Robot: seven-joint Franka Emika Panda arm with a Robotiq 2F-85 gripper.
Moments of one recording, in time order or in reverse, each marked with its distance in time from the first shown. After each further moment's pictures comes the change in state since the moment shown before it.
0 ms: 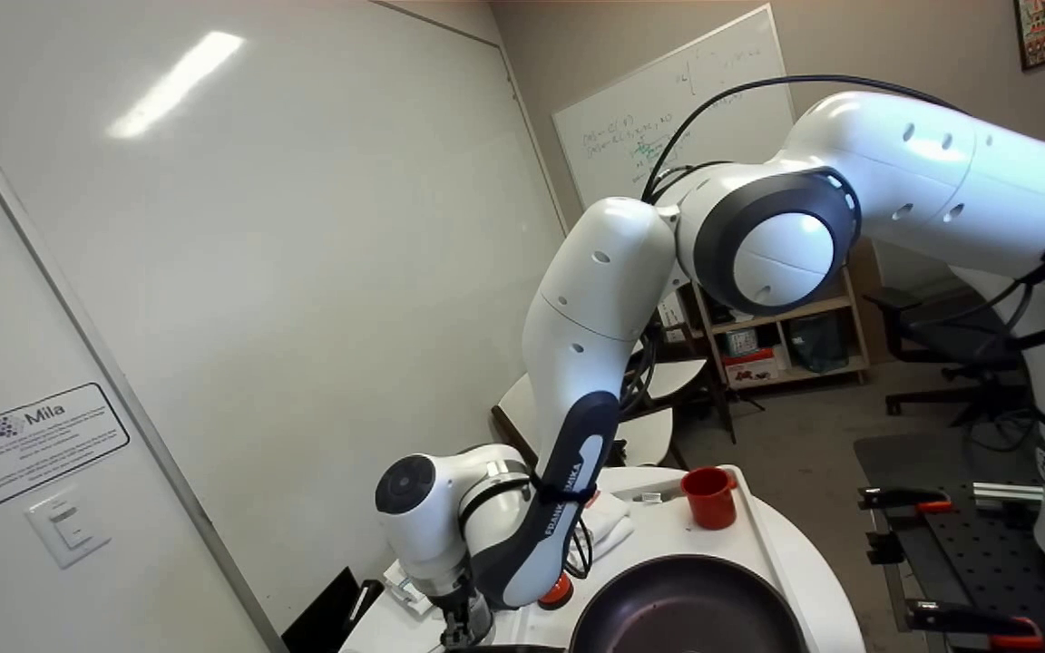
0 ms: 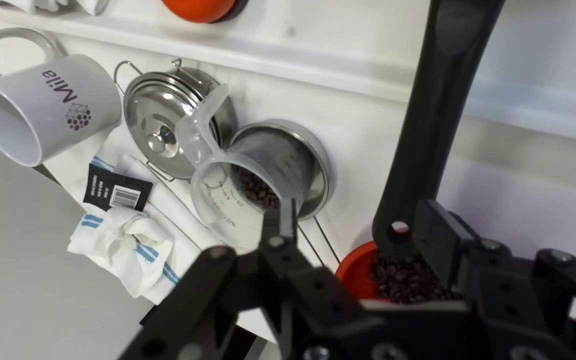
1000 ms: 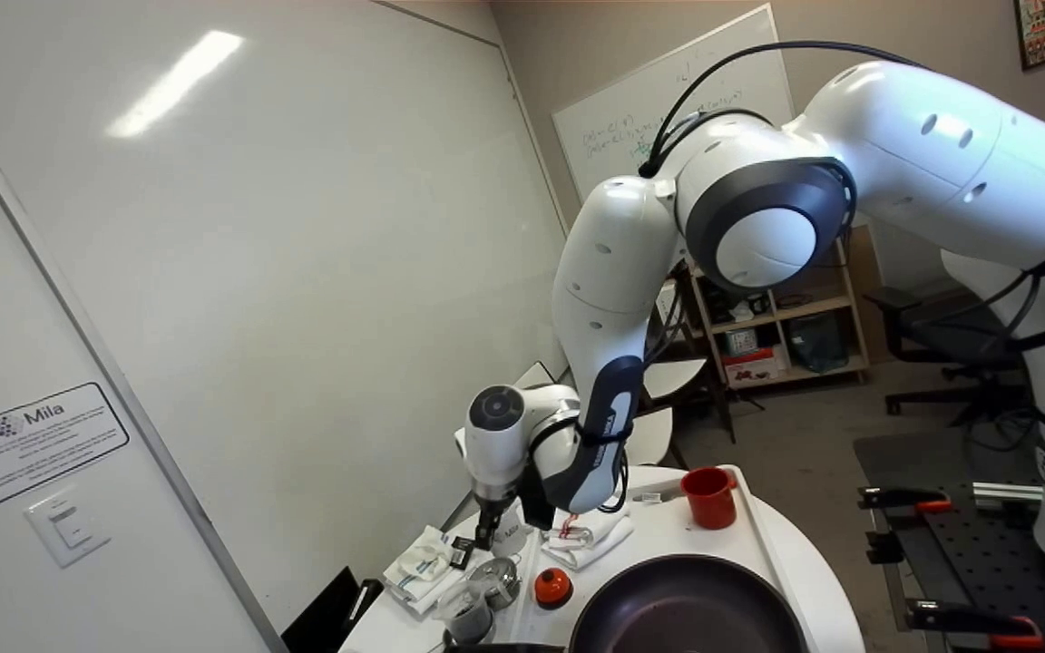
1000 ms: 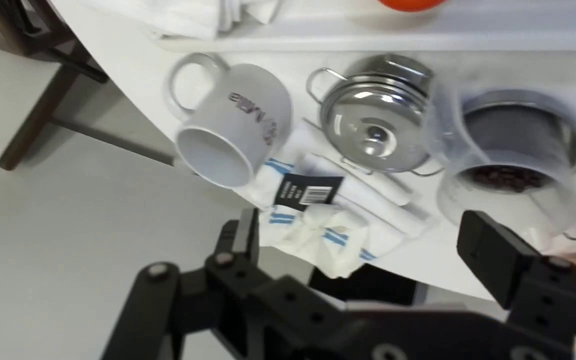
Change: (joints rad) arm 0.066 -0.077 -0.348 -0.299 -0.016 0.448 0.239
